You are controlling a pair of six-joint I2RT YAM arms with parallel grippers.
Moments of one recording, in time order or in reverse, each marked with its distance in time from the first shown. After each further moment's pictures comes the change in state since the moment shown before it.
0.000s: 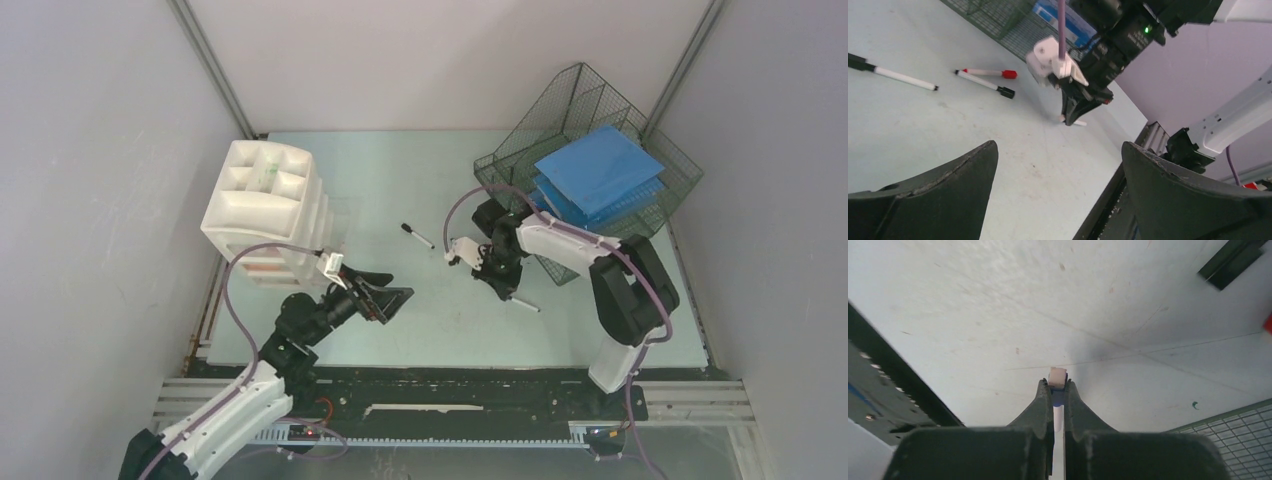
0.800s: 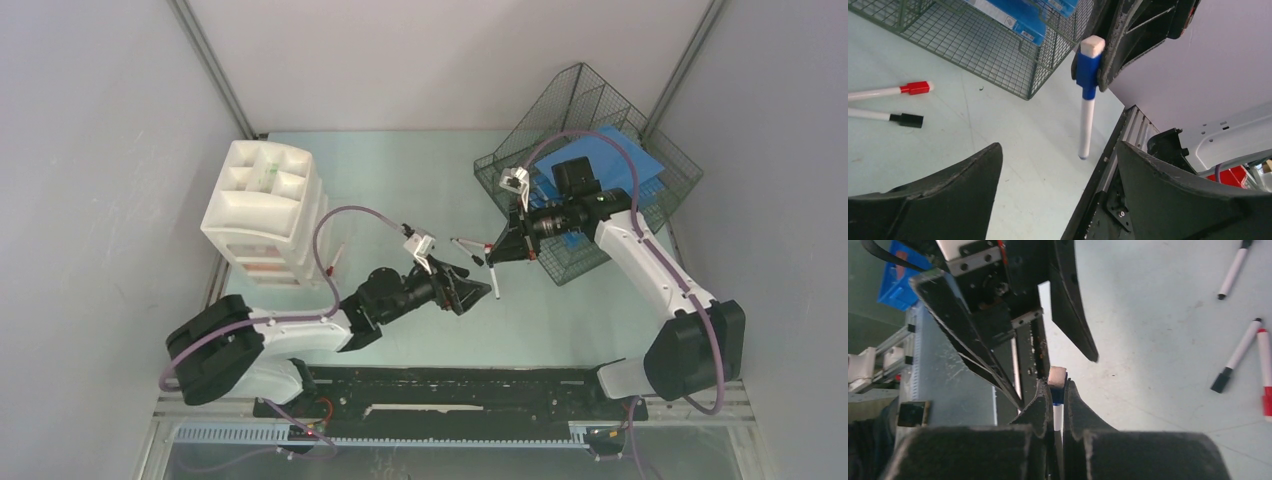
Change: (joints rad) left arm -0.438 0.796 0.351 0.412 -0.246 0.015; right arm -0.323 -0.382 0.030 0.105 -0.929 0.278
